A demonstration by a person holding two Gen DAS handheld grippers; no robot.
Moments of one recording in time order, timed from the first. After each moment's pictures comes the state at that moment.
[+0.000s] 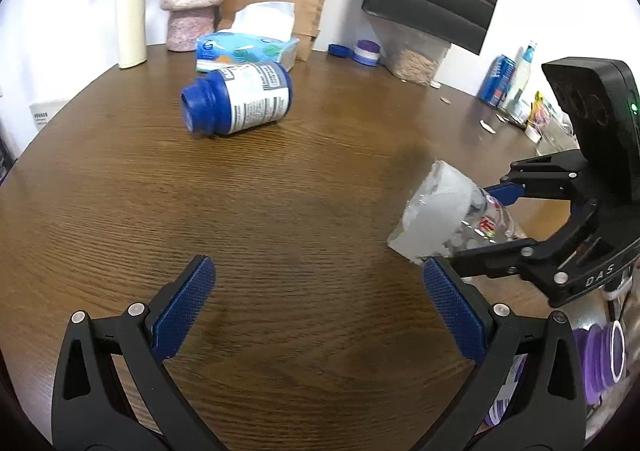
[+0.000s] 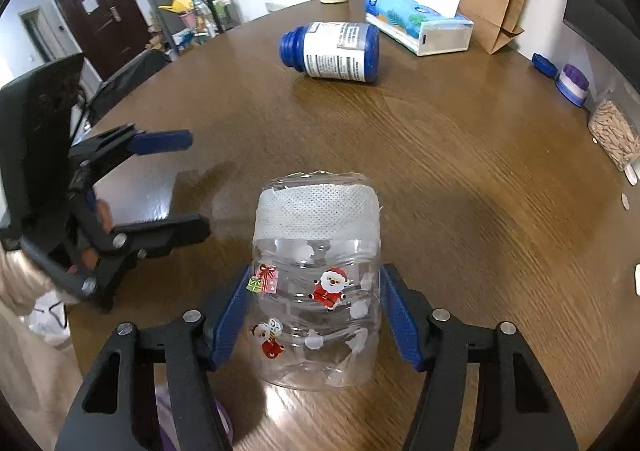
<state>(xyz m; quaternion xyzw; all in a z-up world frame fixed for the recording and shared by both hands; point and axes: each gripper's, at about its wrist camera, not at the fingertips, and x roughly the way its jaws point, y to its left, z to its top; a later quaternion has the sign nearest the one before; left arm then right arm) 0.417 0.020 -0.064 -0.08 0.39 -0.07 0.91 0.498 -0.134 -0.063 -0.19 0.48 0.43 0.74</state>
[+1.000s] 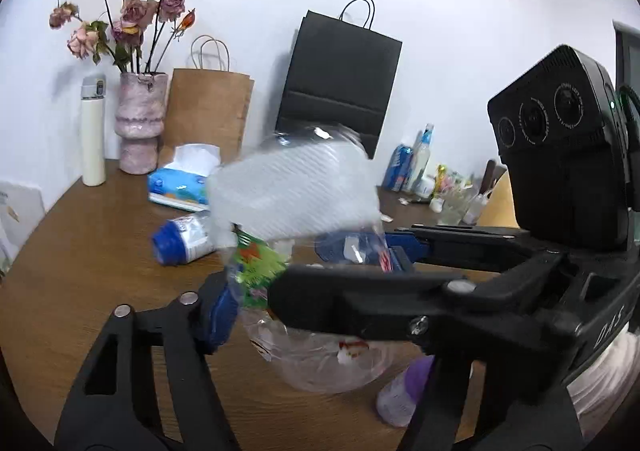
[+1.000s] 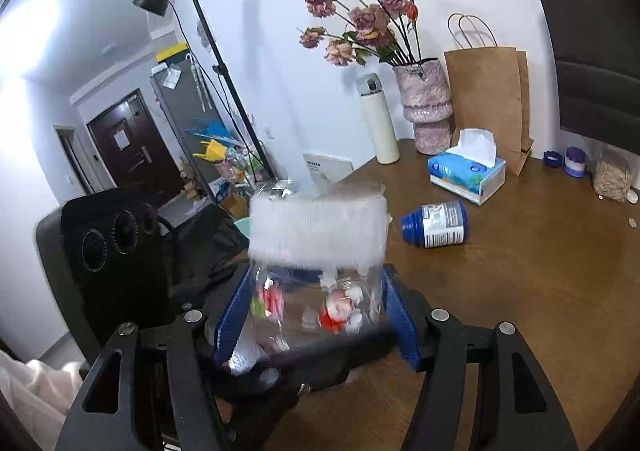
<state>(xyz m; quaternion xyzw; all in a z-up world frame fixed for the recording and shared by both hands) 0.343 0.029 0.043 -0.08 0.21 -0.20 0.95 0.390 -0.095 0.059 0.02 0.31 0.47 0.83</state>
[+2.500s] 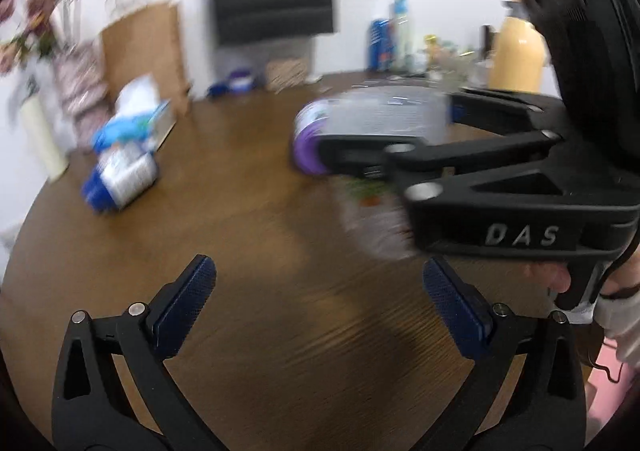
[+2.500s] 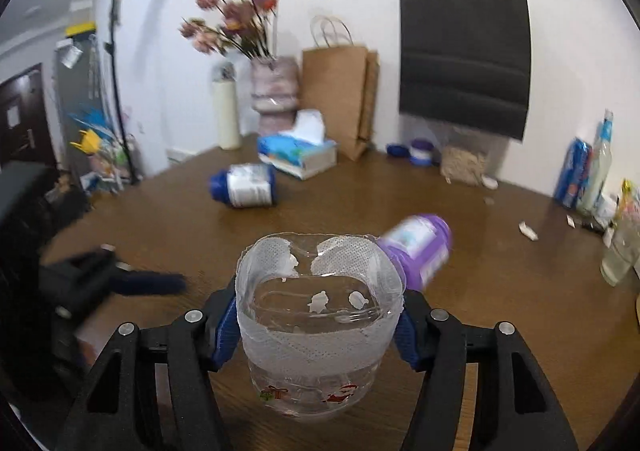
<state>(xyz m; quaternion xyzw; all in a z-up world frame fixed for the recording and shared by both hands) 0.364 -0.077 -0.045 0.07 0.34 -0.19 0.92 0.408 -0.197 -0.025 -0.06 0.27 0.24 0.93</state>
